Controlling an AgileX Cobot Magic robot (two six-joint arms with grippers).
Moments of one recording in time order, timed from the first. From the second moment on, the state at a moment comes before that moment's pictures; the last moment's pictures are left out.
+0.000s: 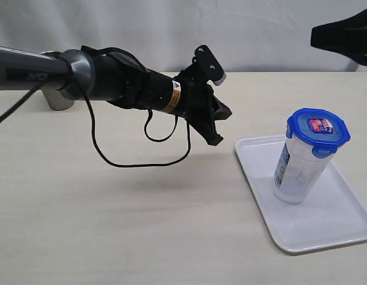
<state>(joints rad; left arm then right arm) -0.59 2.17 -1.50 1.75 -0.45 -1.28 -0.04 1.09 -0.93 1.09 0.74 -1.04</state>
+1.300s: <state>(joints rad) -0.59 1.48 -0.89 1.75 -0.19 -1.44 -0.04 0.24 -0.60 1.09 0.63 -1.06</state>
